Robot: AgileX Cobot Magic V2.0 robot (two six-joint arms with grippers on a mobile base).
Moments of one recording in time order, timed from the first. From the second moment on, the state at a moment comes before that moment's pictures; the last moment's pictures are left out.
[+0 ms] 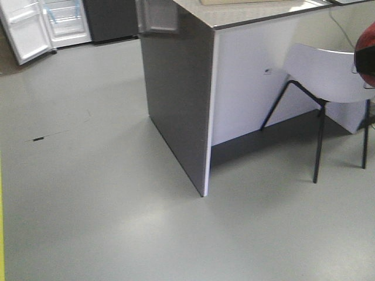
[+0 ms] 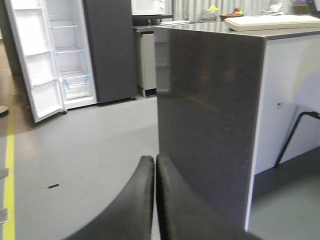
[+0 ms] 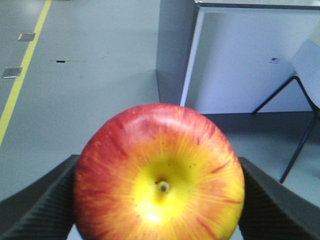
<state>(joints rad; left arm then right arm) -0.01 -0.01 0.02 0.28 0.14 -0.34 0.14 1.00 -1.41 0.18 1.02 -0.20</state>
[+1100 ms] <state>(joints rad) -0.01 -0.01 0.02 0.28 0.14 -0.34 0.14 1.00 -1.41 0.18 1.02 -0.20</state>
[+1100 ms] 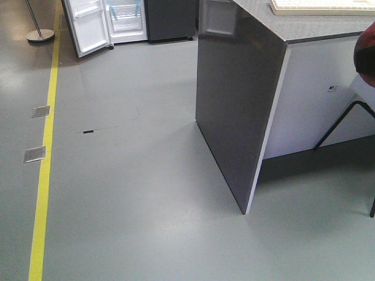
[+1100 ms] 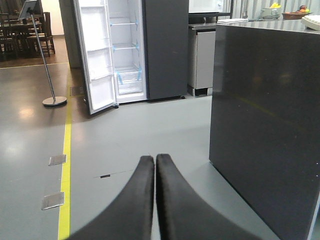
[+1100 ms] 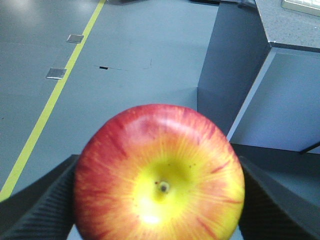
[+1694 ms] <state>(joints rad) -0.01 -0.01 0.02 0.28 0.14 -0.34 0.14 1.00 -1.41 0.18 1.02 -0.20</state>
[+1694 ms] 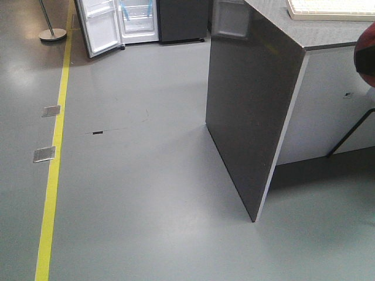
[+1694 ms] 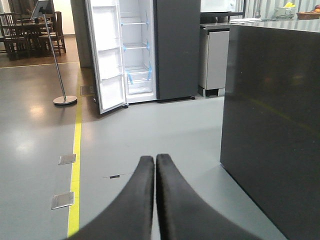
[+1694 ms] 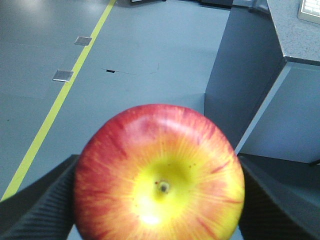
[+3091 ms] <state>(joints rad) -0.01 -0.01 0.02 0.28 0.14 -0.34 0.14 1.00 -1.41 0.18 1.02 -0.20</state>
